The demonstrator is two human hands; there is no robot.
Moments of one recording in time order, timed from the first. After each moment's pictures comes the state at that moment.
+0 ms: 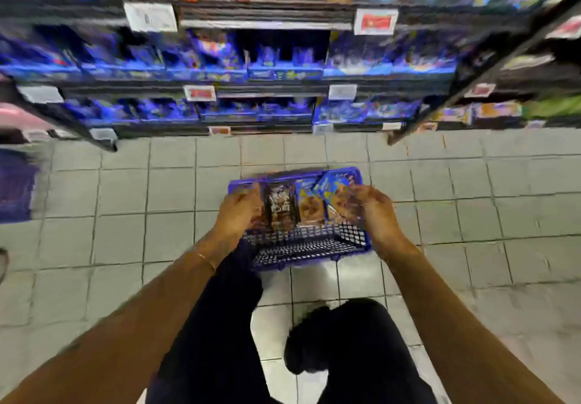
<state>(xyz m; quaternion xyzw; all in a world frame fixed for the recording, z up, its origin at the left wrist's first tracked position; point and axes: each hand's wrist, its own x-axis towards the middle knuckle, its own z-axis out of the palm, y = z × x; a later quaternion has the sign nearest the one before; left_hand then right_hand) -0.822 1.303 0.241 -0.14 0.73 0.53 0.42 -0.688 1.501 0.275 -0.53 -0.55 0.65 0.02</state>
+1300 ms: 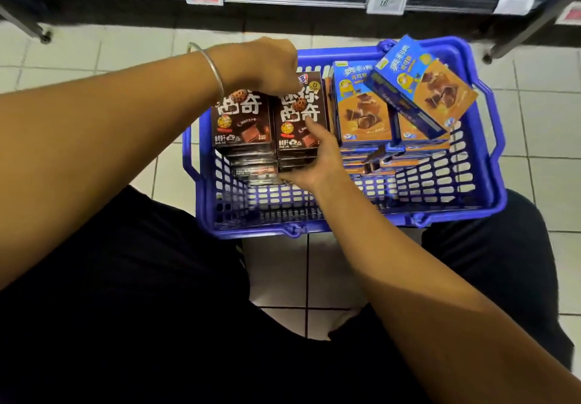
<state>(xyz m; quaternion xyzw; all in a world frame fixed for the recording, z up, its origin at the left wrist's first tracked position) -0.873 1.361 -0.077 0.36 0.88 0.06 0.29 -0.721 1.407 -0.179 -0.44 -0.15 0.88 -0.06</state>
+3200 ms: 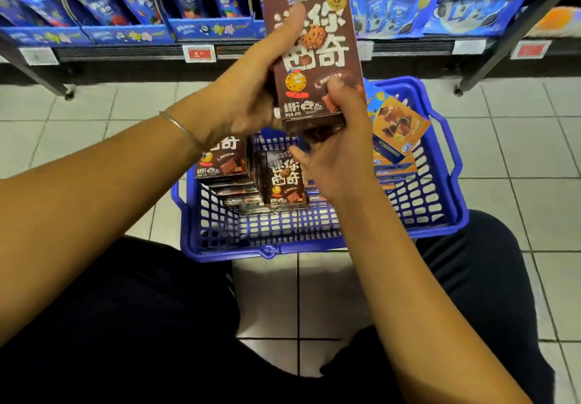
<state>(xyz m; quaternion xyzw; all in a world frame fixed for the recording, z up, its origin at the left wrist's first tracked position) -0.794 1.373 0.001 0.15 0.58 0.67 0.45 -0.684 1.448 -0.040 -0.32 -0.33 0.88 0.11</state>
